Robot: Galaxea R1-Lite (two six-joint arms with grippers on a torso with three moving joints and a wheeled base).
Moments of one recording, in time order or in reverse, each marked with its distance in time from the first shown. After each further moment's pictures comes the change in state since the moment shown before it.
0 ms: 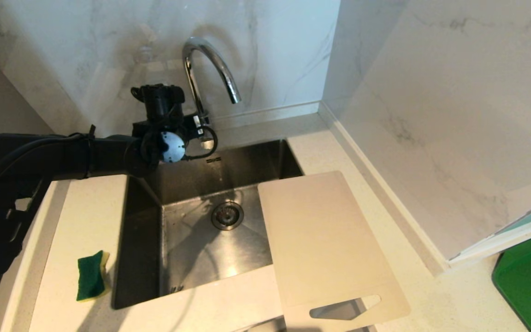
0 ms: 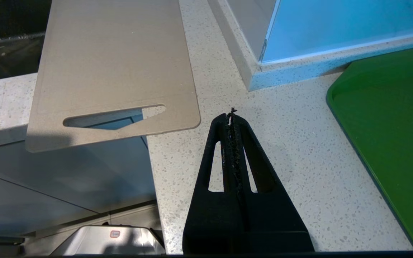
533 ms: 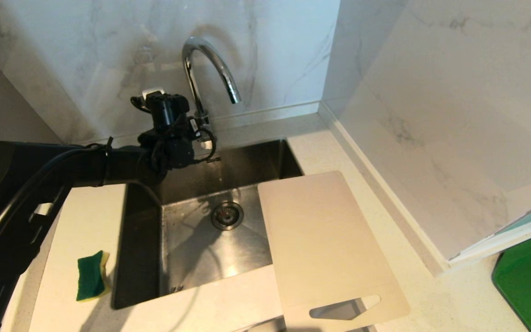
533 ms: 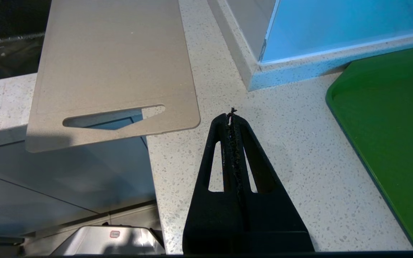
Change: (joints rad) left arm 0.001 0.058 0.000 -0.130 0.164 -0.001; right arm 0.000 0.000 0.000 0.000 0.000 0.000
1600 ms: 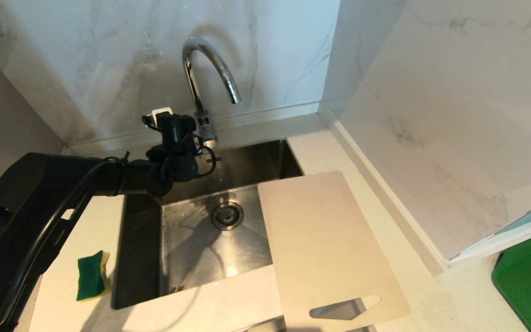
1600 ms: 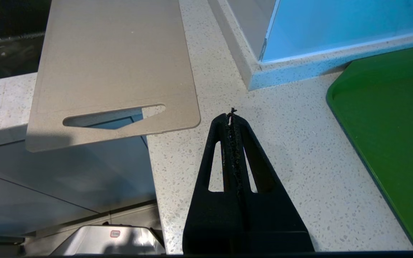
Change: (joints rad) left arm 0.026 0.077 0.002 0.022 0.008 0.001; right arm 0.000 0.000 0.002 0.000 0.001 0.001
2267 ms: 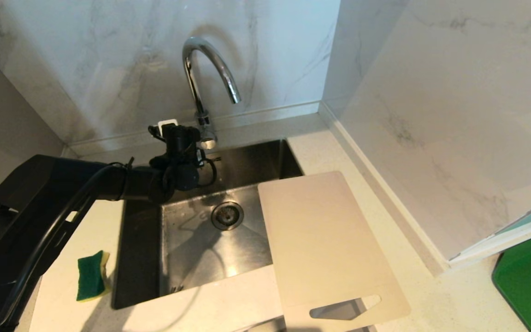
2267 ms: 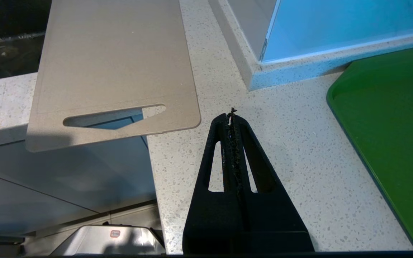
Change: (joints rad) left arm -0.008 -0.004 0.075 0.038 -0.009 0.001; right arm 0.000 0.000 0.000 0.000 0.000 0.000
